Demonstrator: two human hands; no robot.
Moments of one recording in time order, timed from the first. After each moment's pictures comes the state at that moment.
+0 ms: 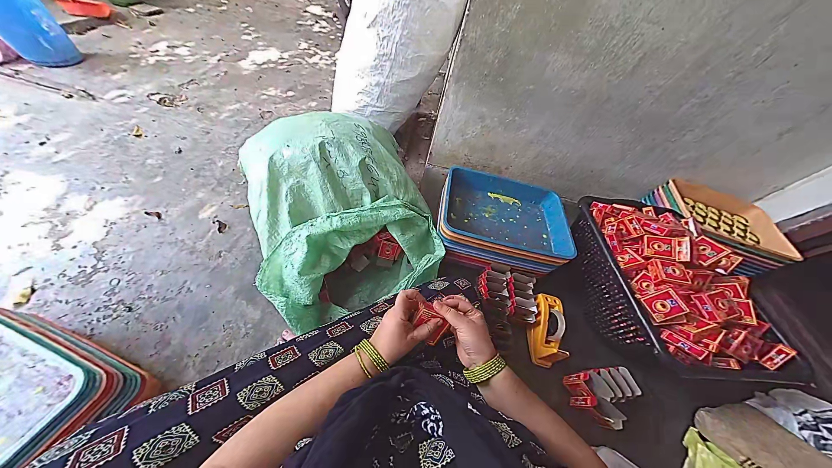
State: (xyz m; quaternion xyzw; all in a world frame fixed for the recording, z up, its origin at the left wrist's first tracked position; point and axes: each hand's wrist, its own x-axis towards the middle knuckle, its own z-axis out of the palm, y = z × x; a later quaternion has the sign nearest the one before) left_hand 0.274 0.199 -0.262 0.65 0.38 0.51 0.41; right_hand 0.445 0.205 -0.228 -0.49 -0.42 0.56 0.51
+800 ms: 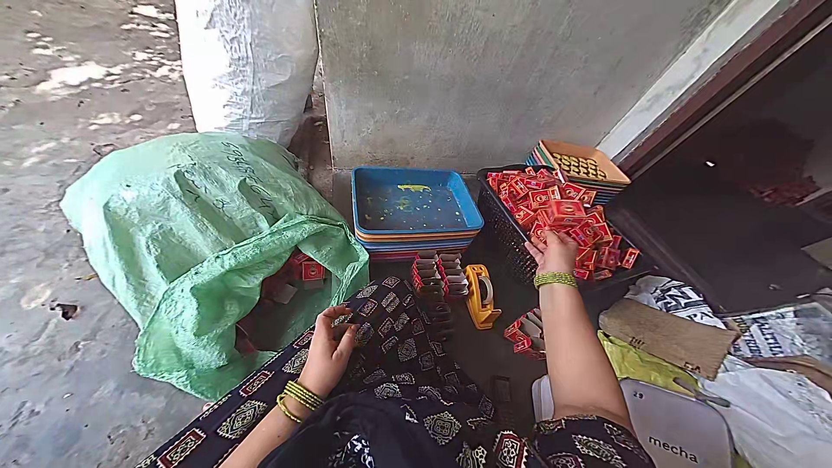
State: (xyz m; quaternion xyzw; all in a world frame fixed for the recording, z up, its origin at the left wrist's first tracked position) left_hand 0.282 0.202 -0.272 0.62 0.45 0.47 0.45; right_hand 0.748 0.266 -0.144 -0.61 -0.19 0.22 0.74
